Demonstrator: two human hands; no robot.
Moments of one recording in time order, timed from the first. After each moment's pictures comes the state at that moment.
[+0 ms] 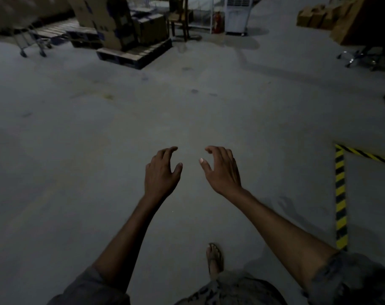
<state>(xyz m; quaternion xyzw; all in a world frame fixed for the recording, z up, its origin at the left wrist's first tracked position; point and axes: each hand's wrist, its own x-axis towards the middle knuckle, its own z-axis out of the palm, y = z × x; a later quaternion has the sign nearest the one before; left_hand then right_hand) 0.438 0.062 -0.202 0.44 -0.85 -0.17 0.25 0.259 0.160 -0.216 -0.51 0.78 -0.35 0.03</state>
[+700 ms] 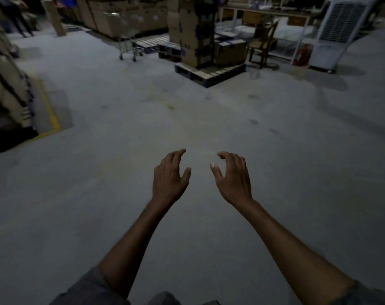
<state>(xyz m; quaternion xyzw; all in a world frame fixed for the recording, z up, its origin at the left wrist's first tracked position) 0.398 -0.113 -0.171 0.56 -0.76 -0.08 0.30 0.197 -0.079 -0.184 -0.62 0.68 -0.38 0.04</state>
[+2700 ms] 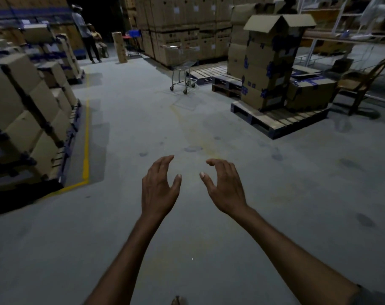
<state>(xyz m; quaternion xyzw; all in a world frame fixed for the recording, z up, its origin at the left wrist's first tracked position) 0.639 -1.081 -0.138 0.65 -0.65 0.00 0.38 0.437 -1.115 -0.155 -0.74 0.53 -0.41 0.08</state>
